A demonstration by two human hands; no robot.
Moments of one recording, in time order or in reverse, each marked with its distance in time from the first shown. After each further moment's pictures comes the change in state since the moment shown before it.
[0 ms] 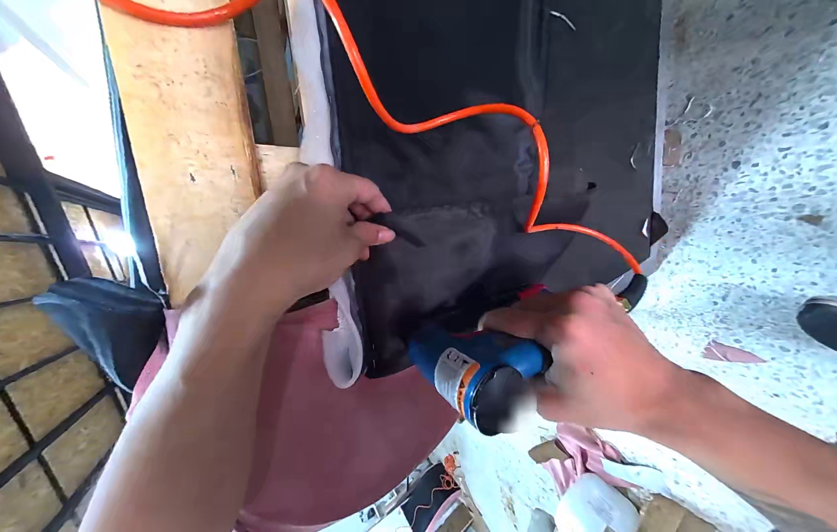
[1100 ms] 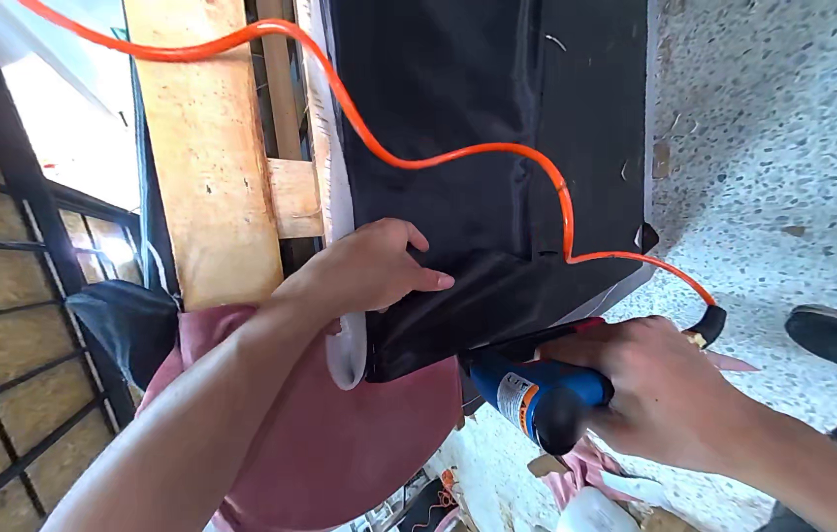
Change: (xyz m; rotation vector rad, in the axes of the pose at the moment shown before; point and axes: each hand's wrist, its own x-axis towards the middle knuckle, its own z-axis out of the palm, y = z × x) left_hand 0.014 0.020 0.035 -0.218 -0.376 -0.180; right_hand -0.052 0.016 -0.025 -0.114 -0.156 0.114
